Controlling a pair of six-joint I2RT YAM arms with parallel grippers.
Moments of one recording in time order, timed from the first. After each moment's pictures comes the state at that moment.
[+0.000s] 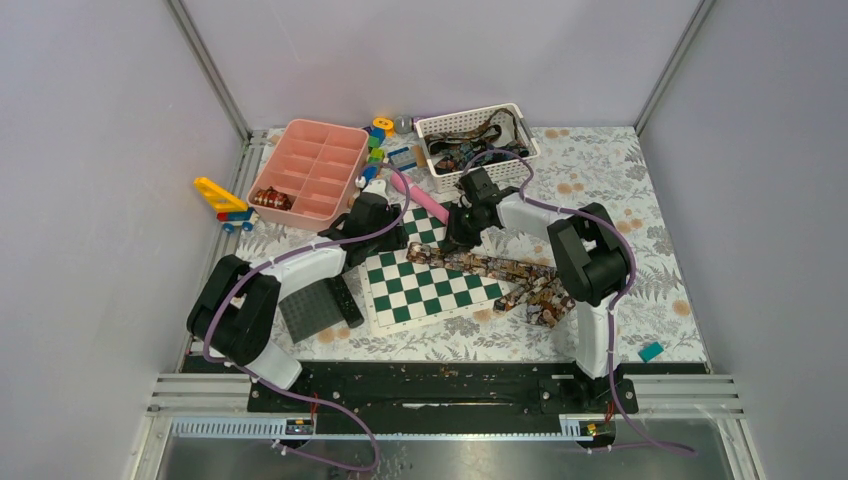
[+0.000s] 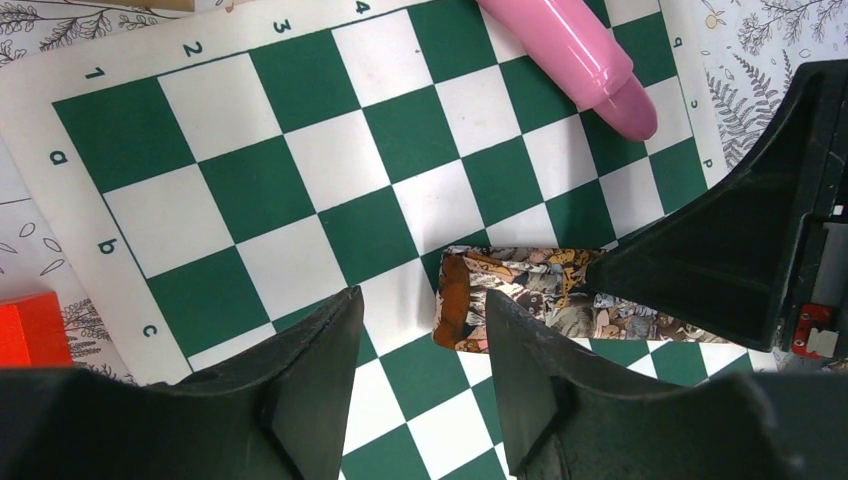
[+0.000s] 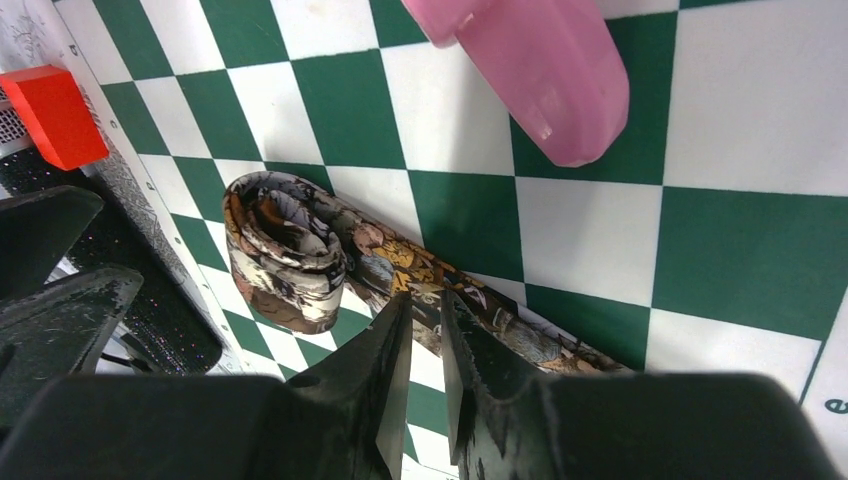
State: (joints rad) left arm -0.53 1.55 0.86 0.00 -0.08 -0.51; right arm 0.52 2.04 1.37 -0.42 -0.36 0.60
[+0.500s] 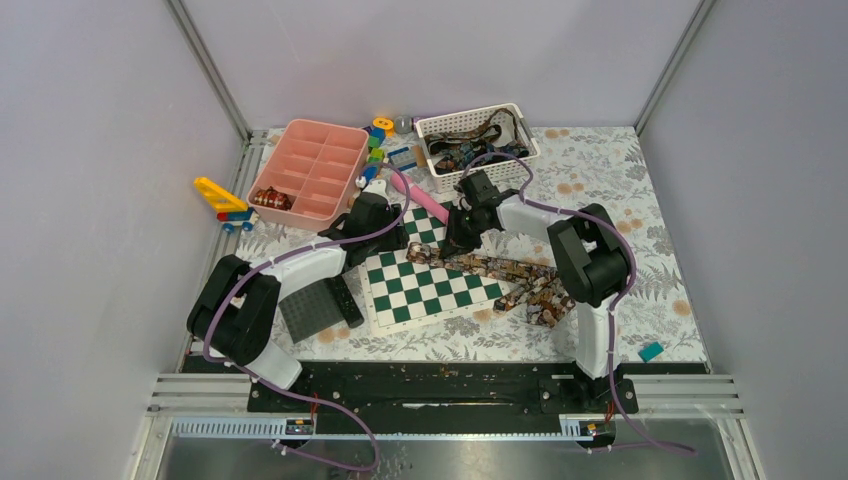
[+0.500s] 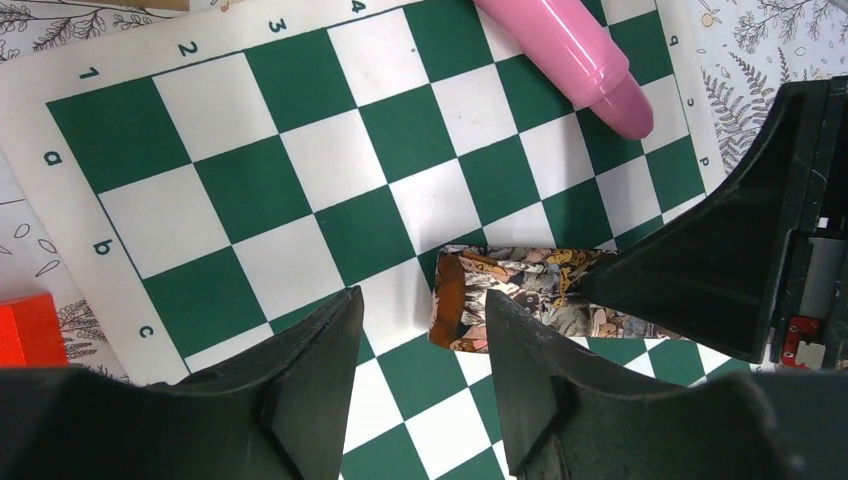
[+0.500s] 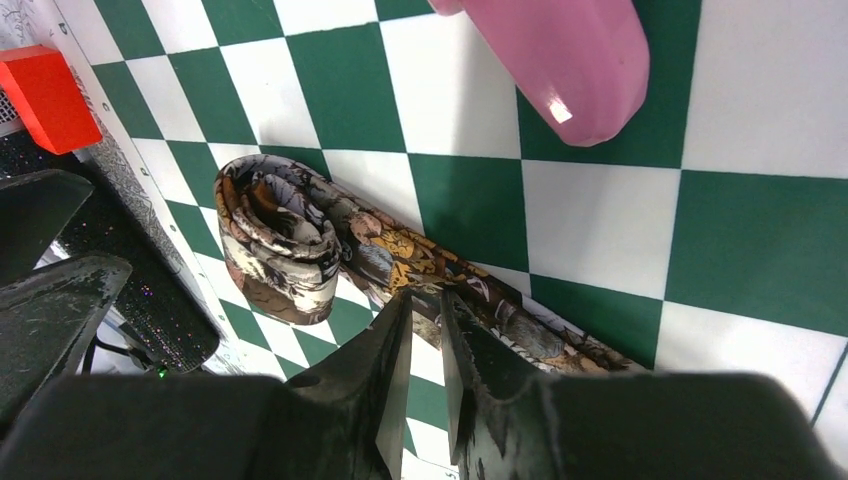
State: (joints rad) left arm -0.53 1.56 0.86 0.00 -0.07 -0.51; right arm 0.52 2.04 1.34 -0.41 -0.38 0.60
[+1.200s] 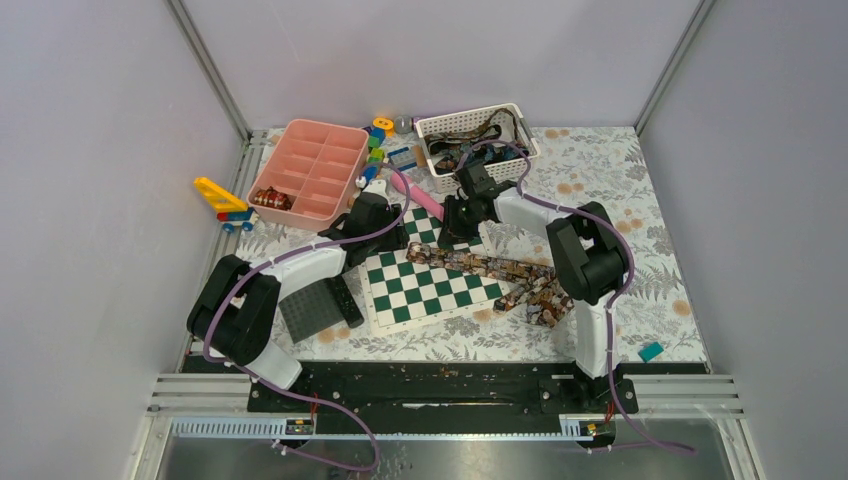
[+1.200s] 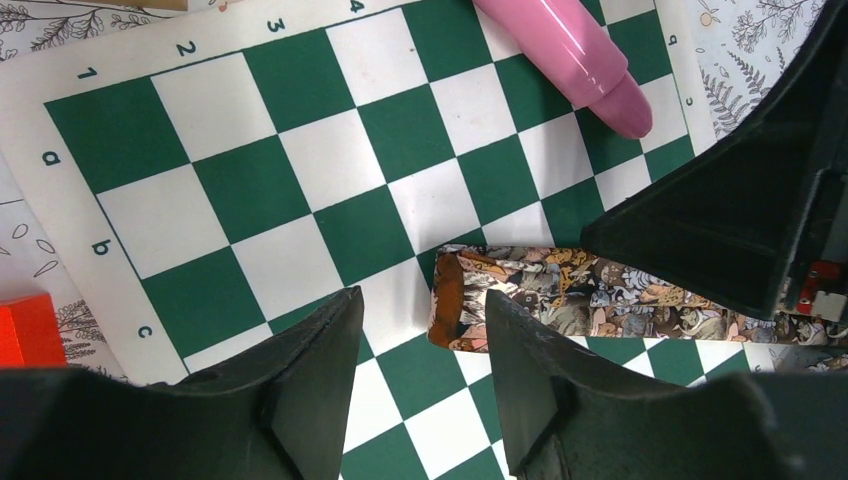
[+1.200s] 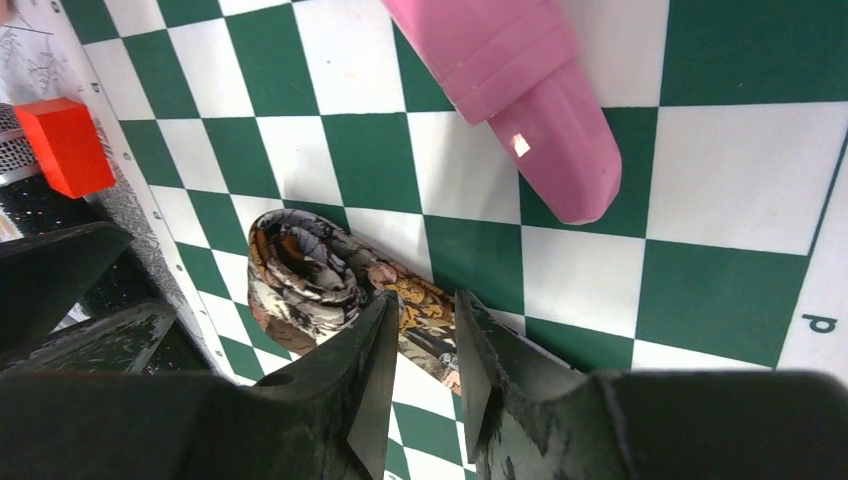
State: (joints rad) left arm -0.53 1.56 0.86 0.00 -0.07 -0.51; right arm 0.53 2.05 1.44 -0.44 -0.30 0.56
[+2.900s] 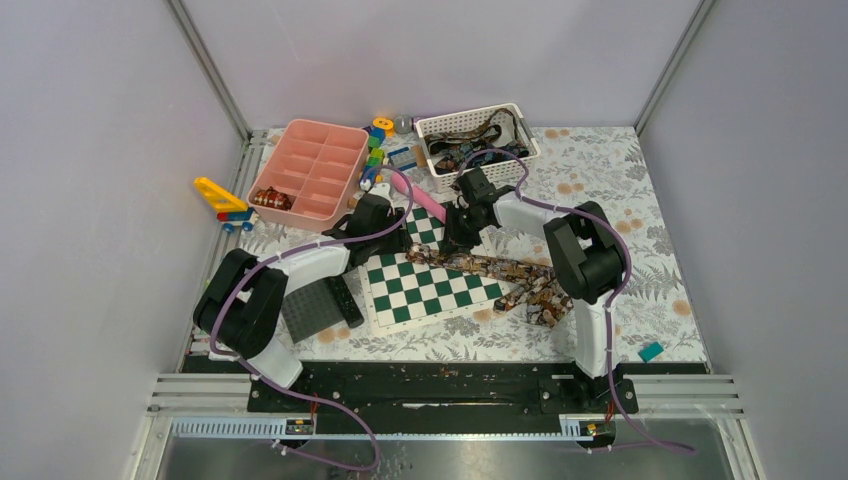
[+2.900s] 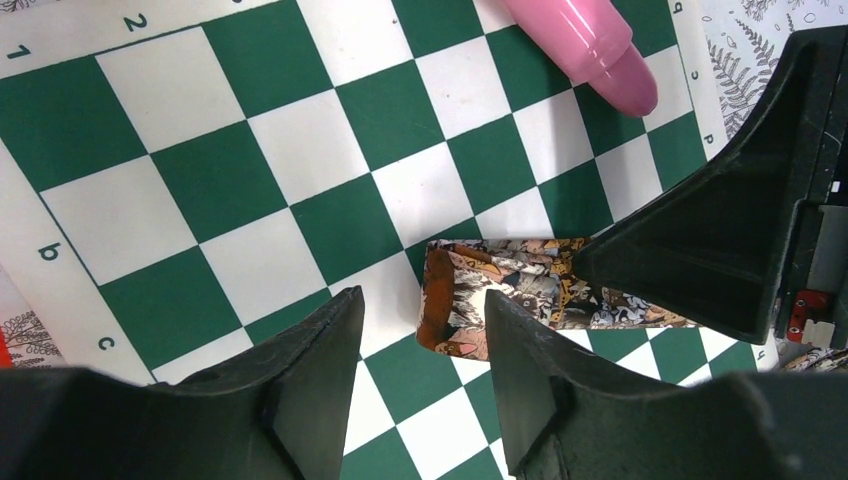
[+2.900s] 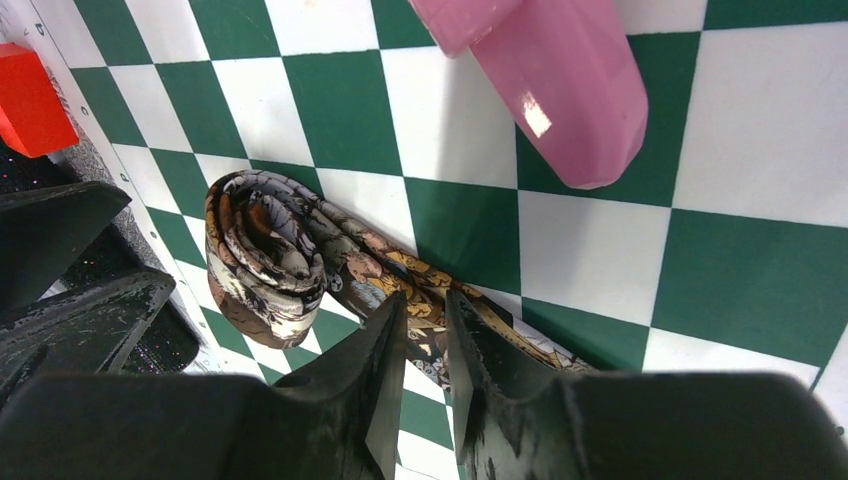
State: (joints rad) left arm -0.53 1.60 0.86 0.01 -0.02 -0.51; right arm 0.53 2.07 1.40 -0.45 -0.36 0.55
